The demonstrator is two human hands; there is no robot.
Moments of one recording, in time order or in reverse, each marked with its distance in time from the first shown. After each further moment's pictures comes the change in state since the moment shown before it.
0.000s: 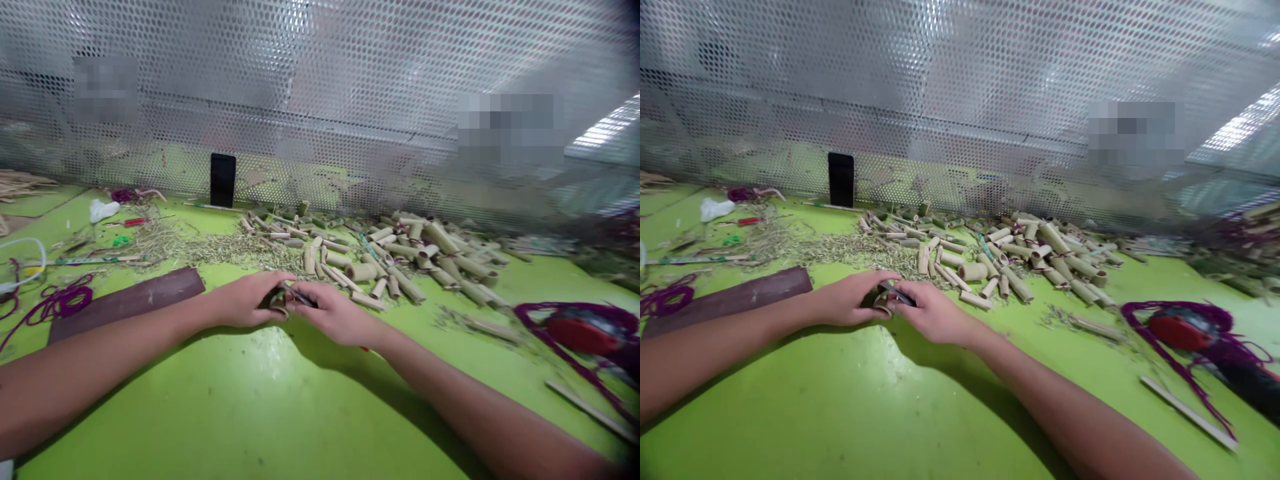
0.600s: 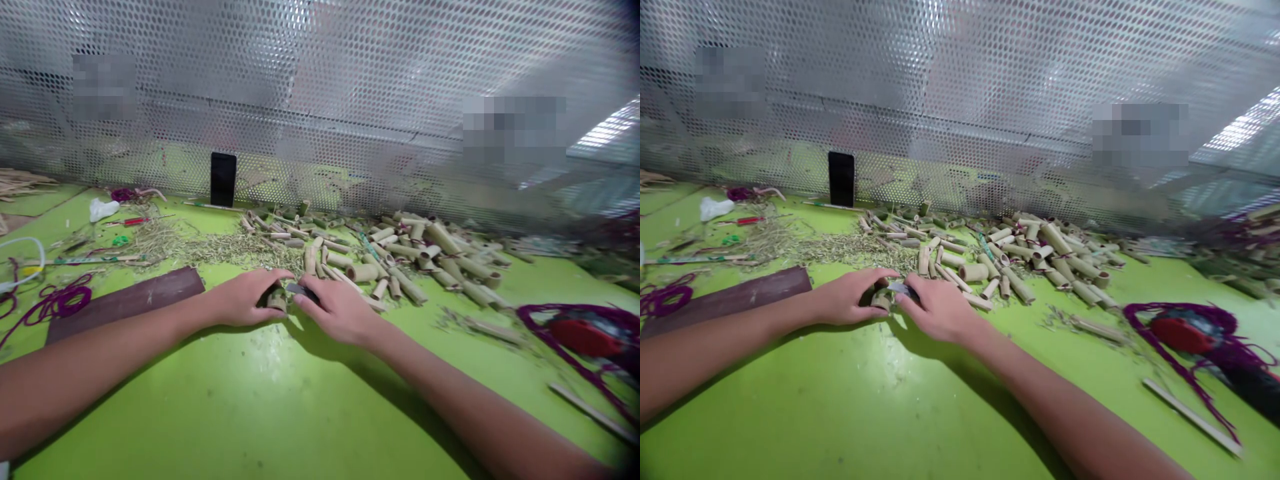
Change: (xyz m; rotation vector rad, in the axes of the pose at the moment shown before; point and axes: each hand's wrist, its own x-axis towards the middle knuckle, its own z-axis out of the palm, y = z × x) left_hand -0.001 0.002 -0.003 0.085 0.016 -0.055; right_hand -0.002 0.007 -0.003 -0.486 0.147 0.032
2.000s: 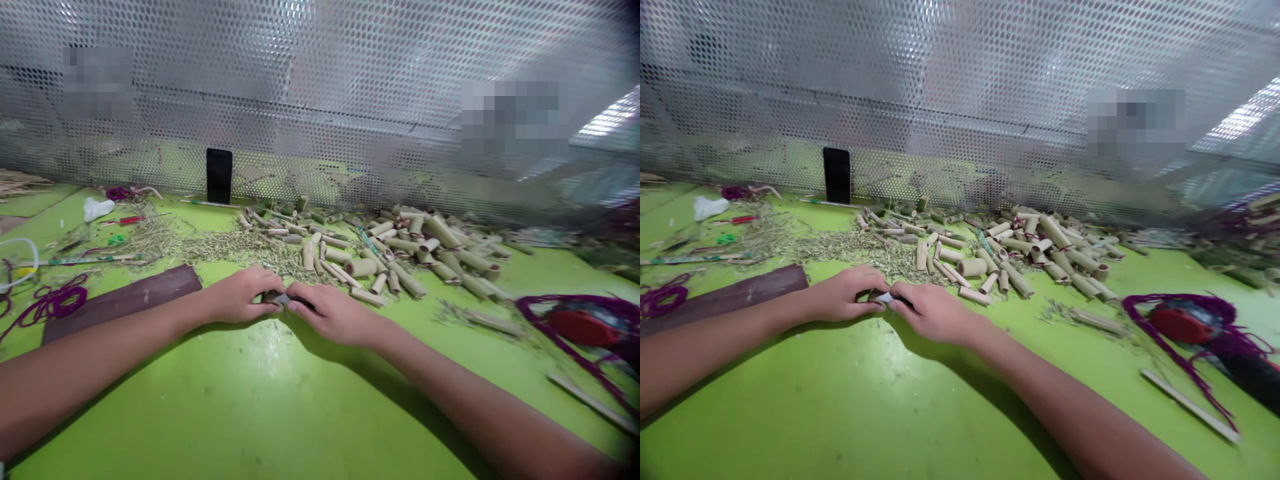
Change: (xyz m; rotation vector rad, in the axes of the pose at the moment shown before) left_hand 0.000 -0.008 0.001 0.014 0.006 0.158; right_hand -0.003 0.001 0.003 0.125 -0.164 -0.113
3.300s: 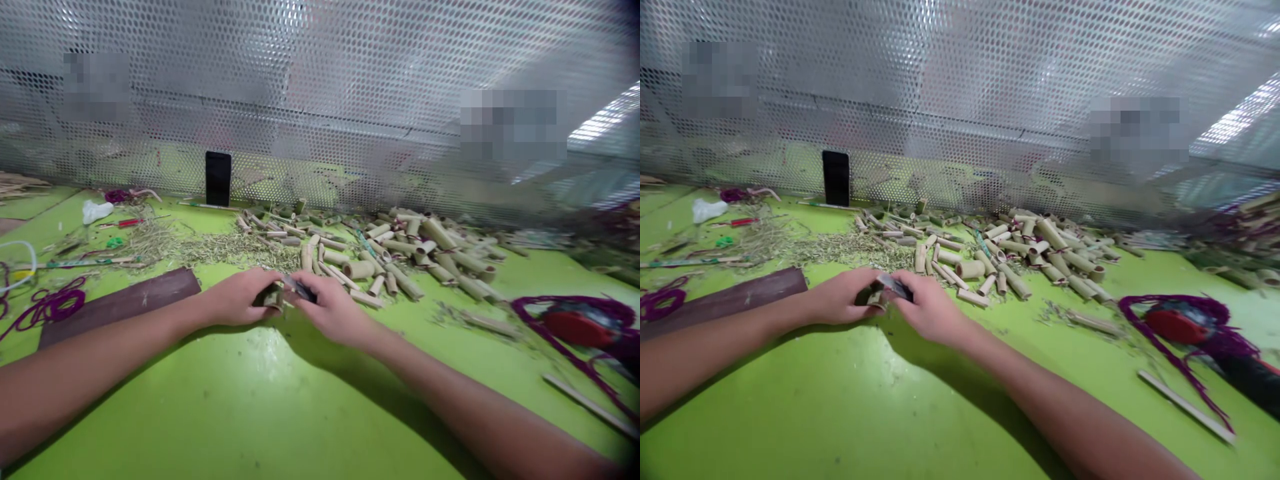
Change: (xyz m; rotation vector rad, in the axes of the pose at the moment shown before) left_hand 0.000 0.007 -0.001 -0.001 0.024 -0.135; right_hand 0.006 -0.013 0.003 0.214 0.271 0.080
